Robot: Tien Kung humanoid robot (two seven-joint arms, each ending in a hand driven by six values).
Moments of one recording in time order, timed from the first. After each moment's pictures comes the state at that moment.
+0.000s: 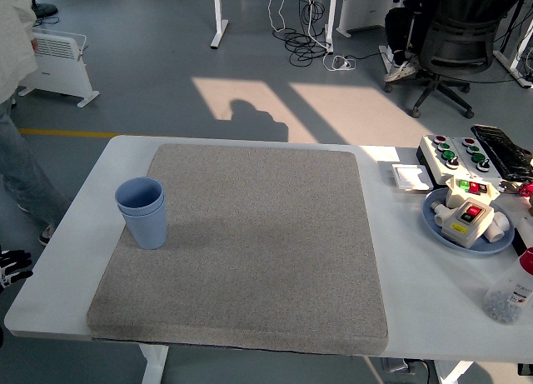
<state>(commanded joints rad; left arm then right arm) 0.19 0.21 -1.48 -1.51 0.94 0.39 -0.36 0.18 -0.21 0.42 0.22 -0.56 -0.18 -0.09</state>
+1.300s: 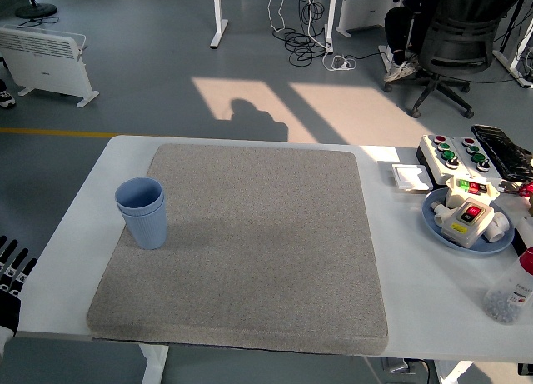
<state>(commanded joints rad) 0.12 0.18 -1.60 -1.44 0.48 0.13 -0.26 0.17 -0.20 0.51 0.23 -0.75 -0.16 -0.15</state>
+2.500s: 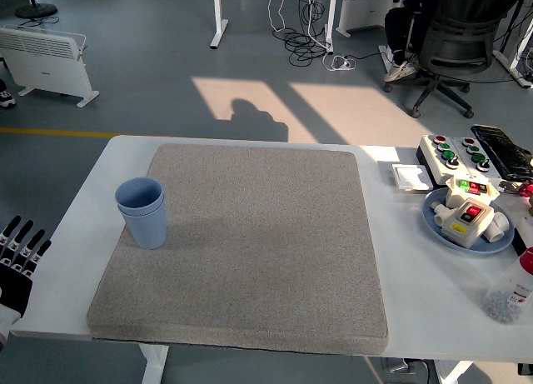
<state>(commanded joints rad) 0.06 0.21 -1.62 -1.39 0.50 0.00 -0.19 0.18 -0.20 0.49 0.23 -0.71 -0.17 -0.14</state>
